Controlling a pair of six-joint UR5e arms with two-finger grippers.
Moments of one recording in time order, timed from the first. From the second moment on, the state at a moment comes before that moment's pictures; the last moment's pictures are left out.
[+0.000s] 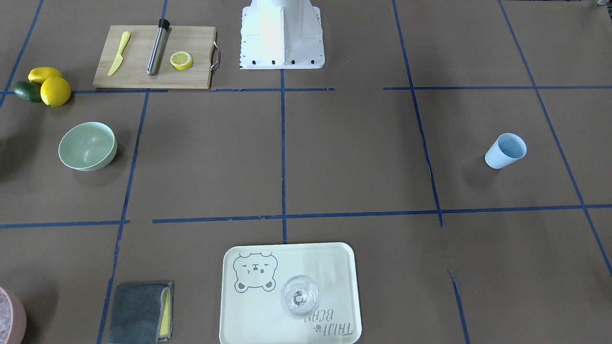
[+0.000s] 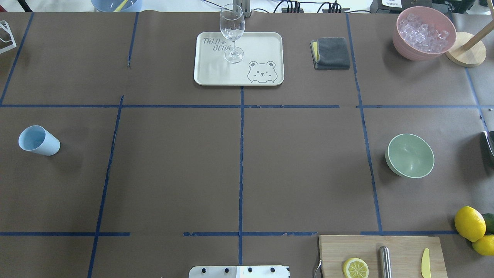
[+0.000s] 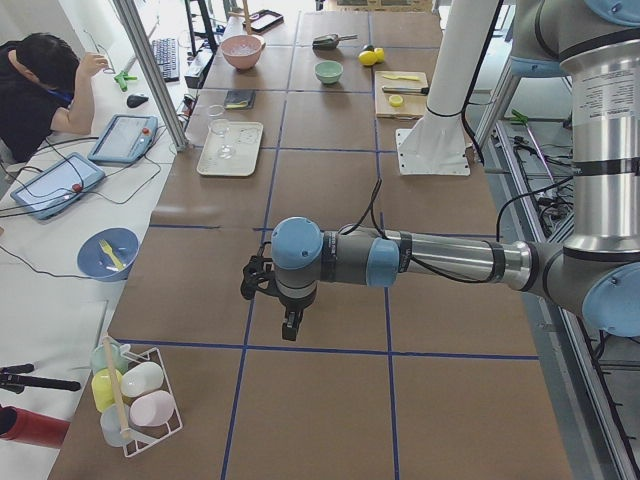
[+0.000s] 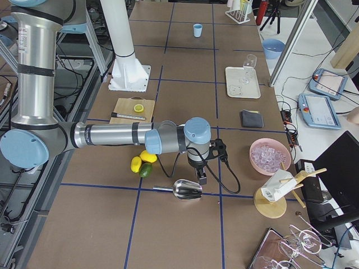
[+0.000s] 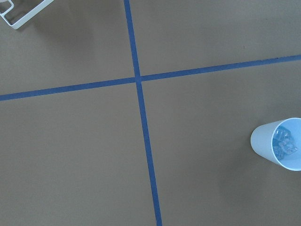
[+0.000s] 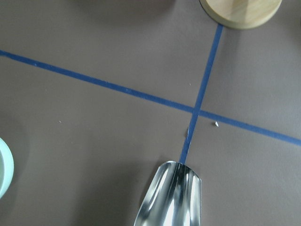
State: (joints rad) left arm -1.60 -1.43 -1.80 -1.56 -2.43 0.11; right arm 1.54 -1.66 1.77 -1.48 2.36 -0.12
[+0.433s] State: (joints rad) left arm -1.60 -1.43 -1.81 -1.56 -2.43 0.11; right arm 1.52 -1.60 1.79 -1.43 2.37 -0.03
